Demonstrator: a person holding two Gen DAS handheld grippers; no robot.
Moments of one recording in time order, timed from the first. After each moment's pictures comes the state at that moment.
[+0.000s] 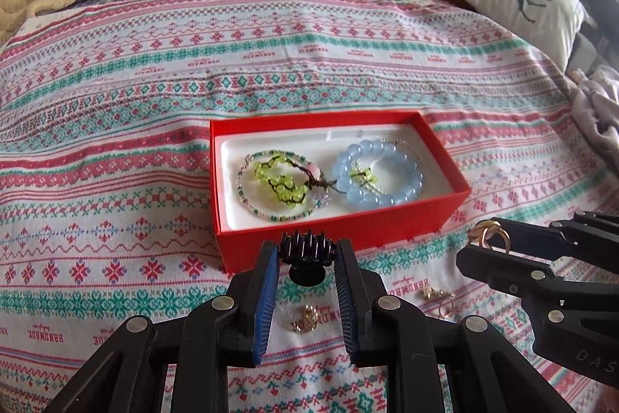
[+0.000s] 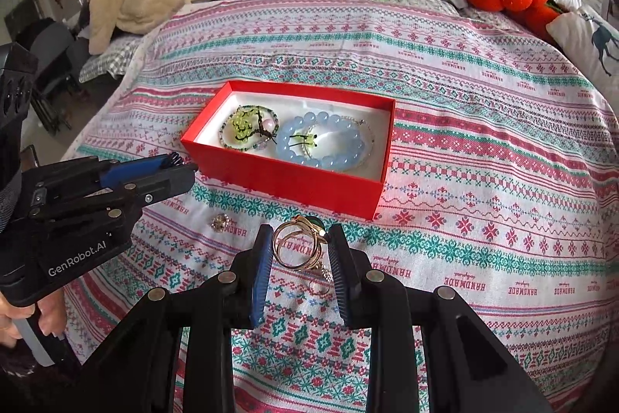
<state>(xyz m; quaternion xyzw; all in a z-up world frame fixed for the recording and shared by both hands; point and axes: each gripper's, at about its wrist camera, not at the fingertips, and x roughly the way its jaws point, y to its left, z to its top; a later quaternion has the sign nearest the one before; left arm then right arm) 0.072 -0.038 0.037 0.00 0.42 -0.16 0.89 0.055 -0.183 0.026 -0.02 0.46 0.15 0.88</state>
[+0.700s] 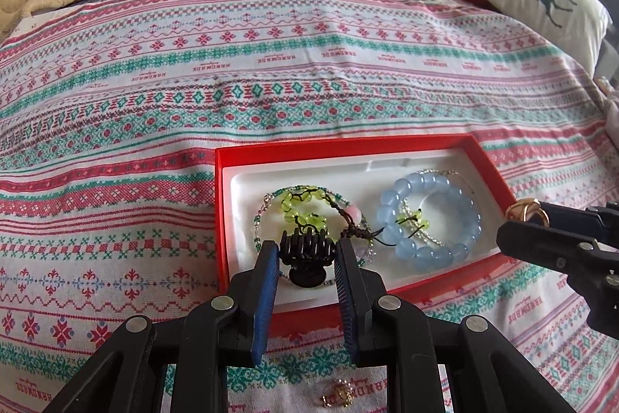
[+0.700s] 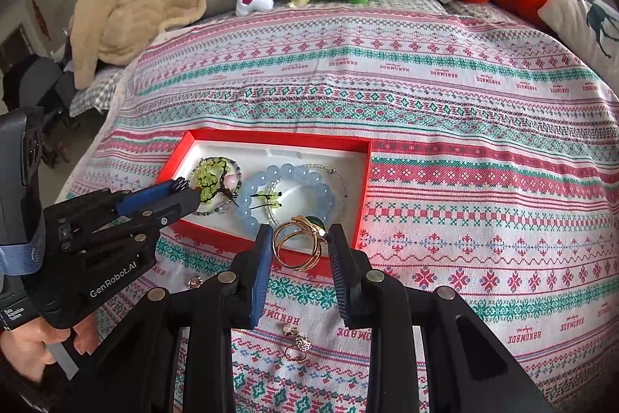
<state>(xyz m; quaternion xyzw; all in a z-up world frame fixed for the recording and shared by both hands) 0.119 -0.044 0.011 0.00 0.42 -0.14 0.90 0.106 -0.200 0.022 0.03 0.45 0.14 0.88</state>
